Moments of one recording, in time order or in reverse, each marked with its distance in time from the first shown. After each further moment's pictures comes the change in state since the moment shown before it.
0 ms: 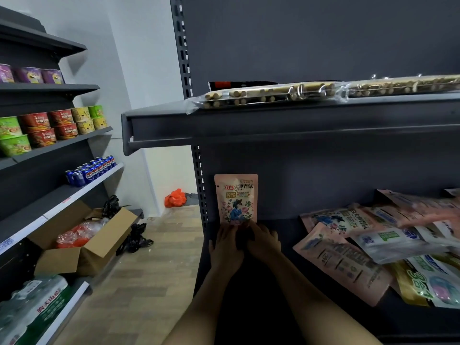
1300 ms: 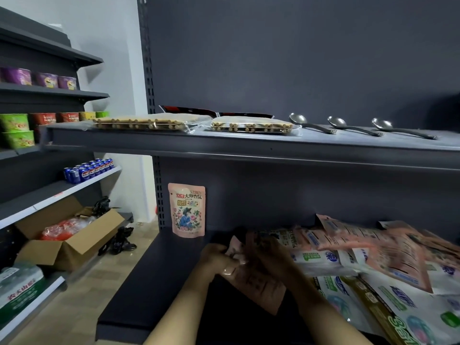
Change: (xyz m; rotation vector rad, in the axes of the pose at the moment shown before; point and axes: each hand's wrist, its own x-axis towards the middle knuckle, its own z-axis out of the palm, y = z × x) left_hand -0.040 0.137 0.039 -0.463 -0.135 -0.308; right_hand -0.068 0.137 -0.128 0.322 0.067 -0.110
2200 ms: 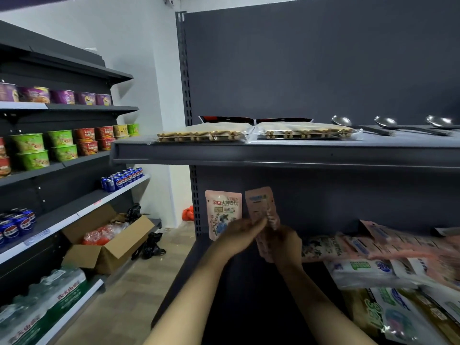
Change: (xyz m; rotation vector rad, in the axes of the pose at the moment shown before) left_hand -0.049 0.050 -0.087 -0.009 -0.082 0.265; right_hand 0.006 -0.077 0.055 0.166 0.348 -0.114
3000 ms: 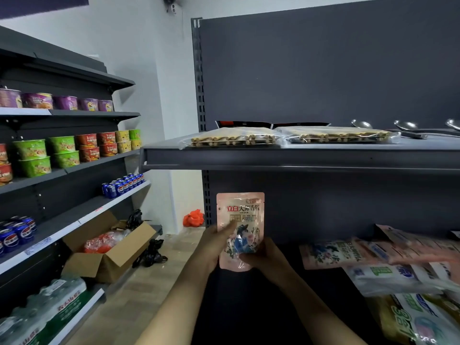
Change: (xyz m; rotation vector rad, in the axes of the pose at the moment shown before) left_hand 0.010 -0.059 -0.061 -0.572 0.183 -0.082; right_hand -0.010 -0.003 0.058 0.342 -0.480 0.050
